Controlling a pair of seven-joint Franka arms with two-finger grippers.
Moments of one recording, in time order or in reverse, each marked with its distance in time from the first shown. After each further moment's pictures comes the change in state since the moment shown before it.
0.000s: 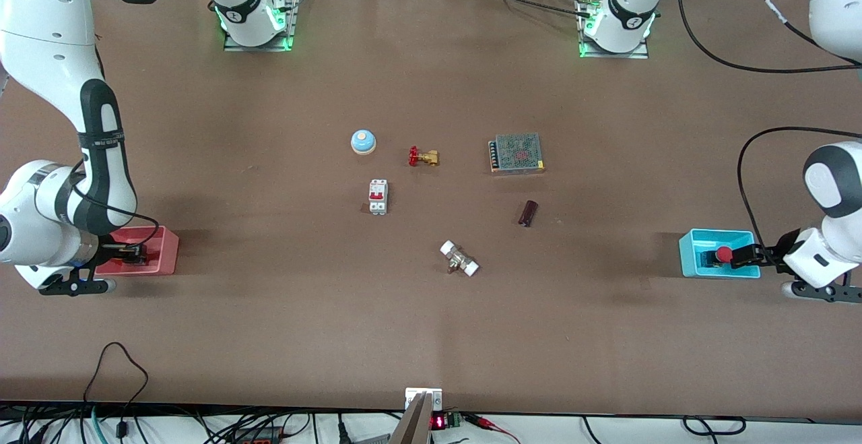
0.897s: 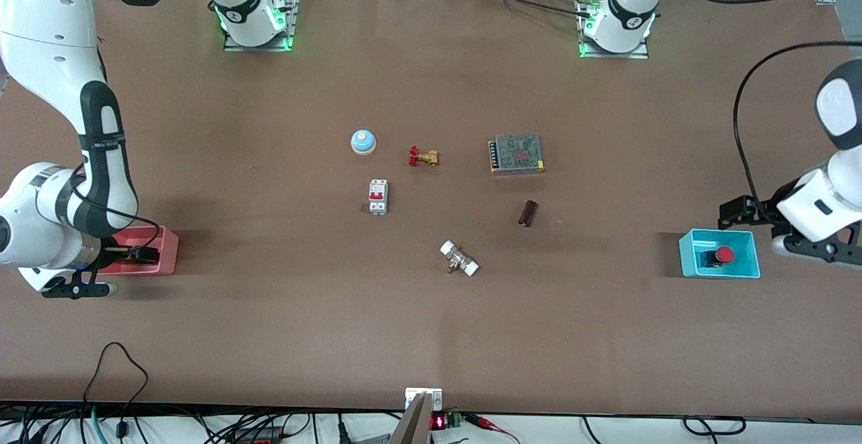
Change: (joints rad) left arm -0.137 -0.298 -0.013 -0.061 0.000 -0.260 -0.091; right arm 0.001 -0.009 0.008 0.023 0.039 -0.019 -0.001
